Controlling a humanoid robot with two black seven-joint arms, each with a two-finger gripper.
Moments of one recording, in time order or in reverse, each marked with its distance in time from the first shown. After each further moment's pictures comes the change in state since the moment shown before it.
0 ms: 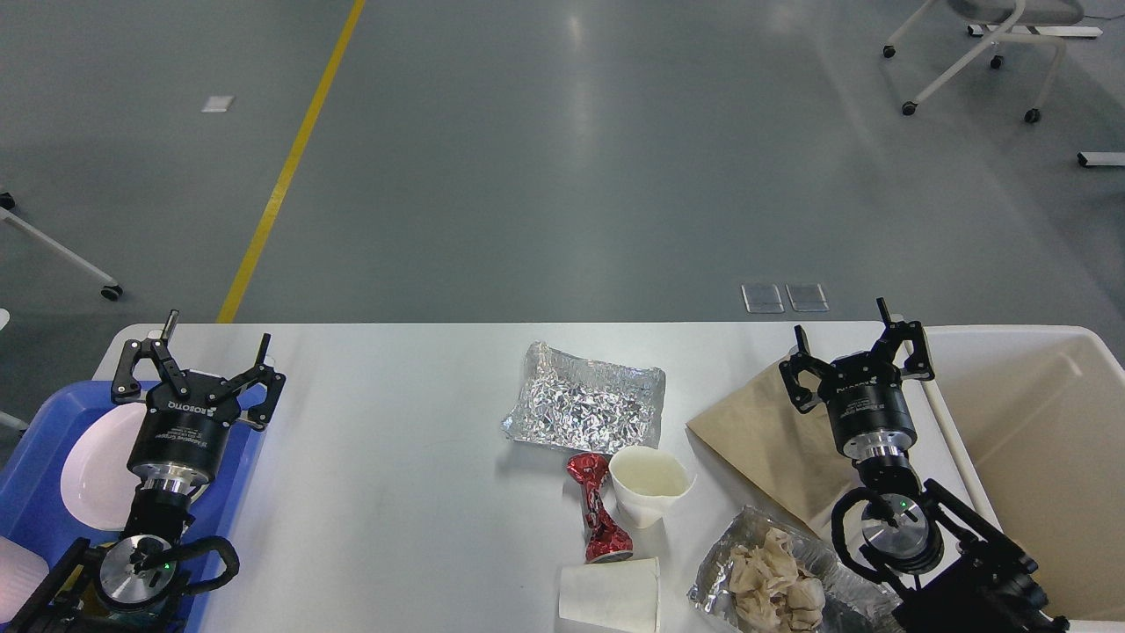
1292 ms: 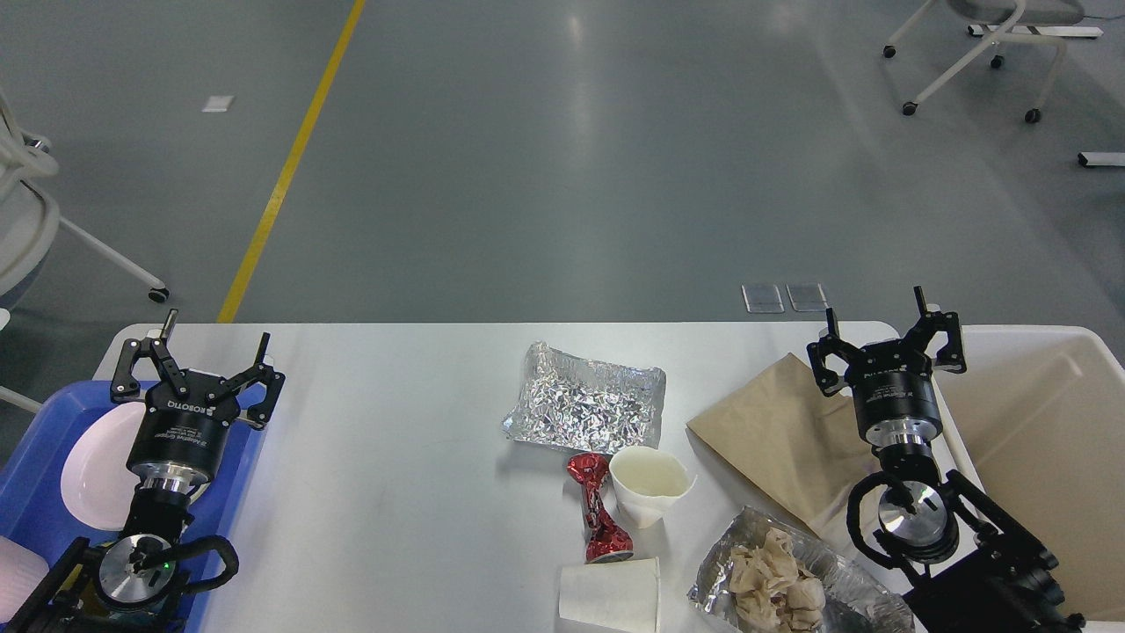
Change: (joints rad) left arm -0.001 0.001 0.000 0.000 0.000 0.000 0.000; right arm 0.000 -0.007 0.083 0.006 0.012 0.001 -0.001
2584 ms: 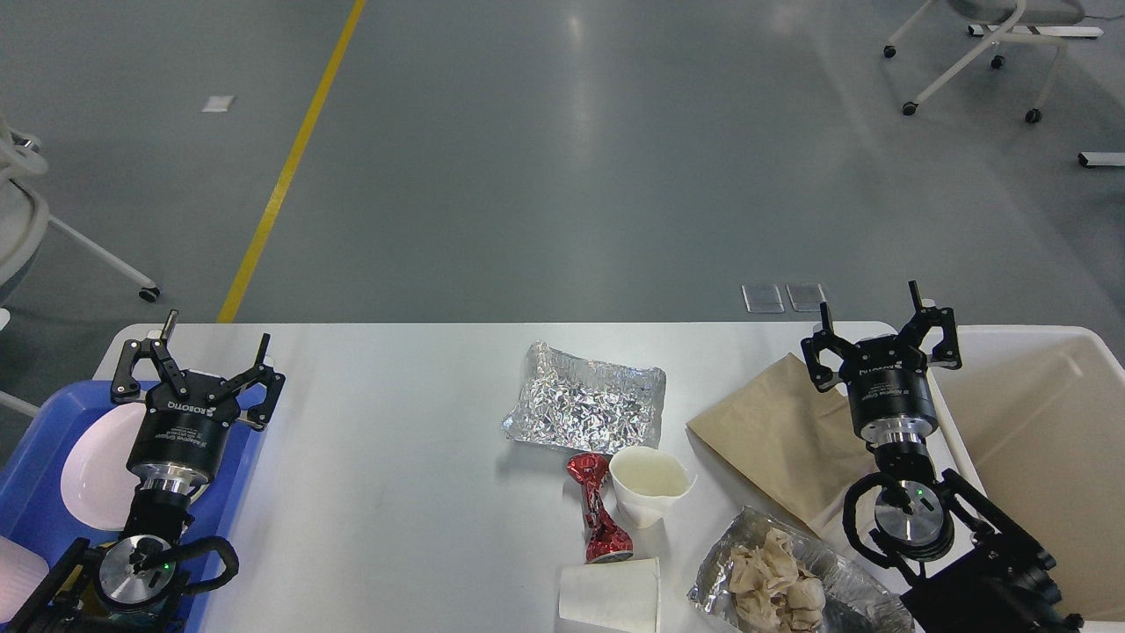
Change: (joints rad) left arm 0.002 0.000 0.001 0.000 0.000 0.000 0.000; right arm -0.005 -0.015 -0.016 0.041 -0.004 0.063 0.015
